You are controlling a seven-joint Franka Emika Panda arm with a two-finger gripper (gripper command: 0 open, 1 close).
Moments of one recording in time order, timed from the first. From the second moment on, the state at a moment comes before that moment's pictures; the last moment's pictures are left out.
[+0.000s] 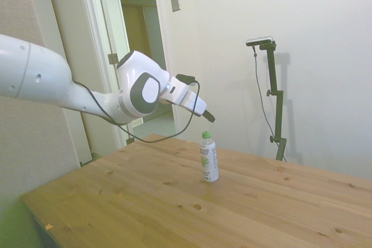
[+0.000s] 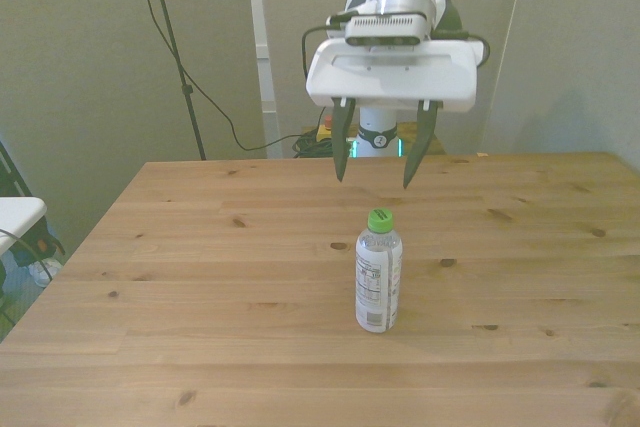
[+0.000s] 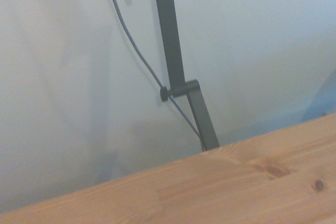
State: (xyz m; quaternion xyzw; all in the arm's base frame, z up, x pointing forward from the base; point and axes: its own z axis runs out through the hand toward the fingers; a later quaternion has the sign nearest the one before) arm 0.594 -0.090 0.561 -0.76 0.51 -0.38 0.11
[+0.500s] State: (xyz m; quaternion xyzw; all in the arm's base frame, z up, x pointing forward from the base) arm 0.530 -0.112 0.581 -0.85 0.47 -0.23 0.05
